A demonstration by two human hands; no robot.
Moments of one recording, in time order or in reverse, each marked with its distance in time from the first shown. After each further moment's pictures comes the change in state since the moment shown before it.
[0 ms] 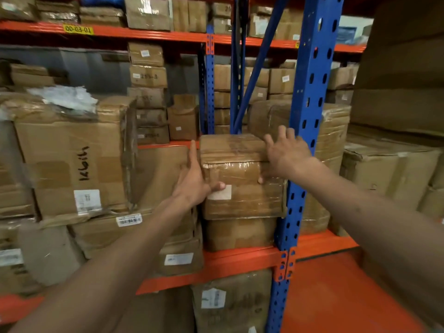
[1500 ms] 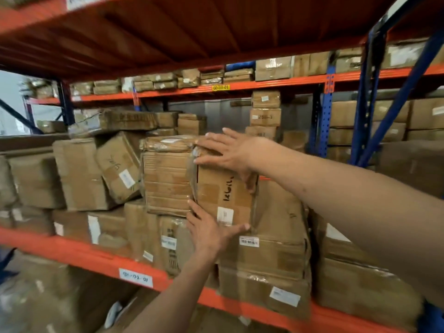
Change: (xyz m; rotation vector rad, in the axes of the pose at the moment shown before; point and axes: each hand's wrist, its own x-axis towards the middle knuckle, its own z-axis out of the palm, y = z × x) left_hand -0.105 -0.098 -0.128 0.141 0.655 -0.482; right_hand -0.020 -0.235 -0.205 -0.270 0.498 -1.056
